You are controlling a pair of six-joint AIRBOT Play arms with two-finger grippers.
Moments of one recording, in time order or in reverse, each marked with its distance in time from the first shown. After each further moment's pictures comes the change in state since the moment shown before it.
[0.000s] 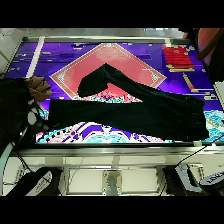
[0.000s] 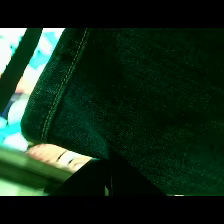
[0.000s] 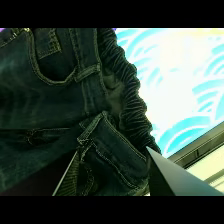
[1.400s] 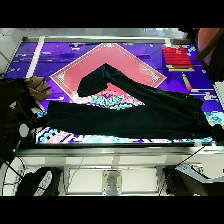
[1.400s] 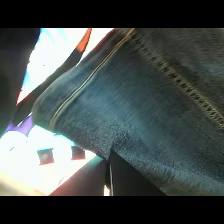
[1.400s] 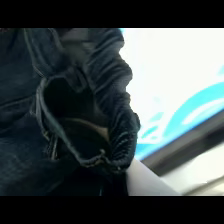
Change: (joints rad) left arm 0.060 0.216 -0.042 0.051 0.113 -0.140; right arm 0.000 -0.251 -0.090 -0.051 -0.075 -0.028
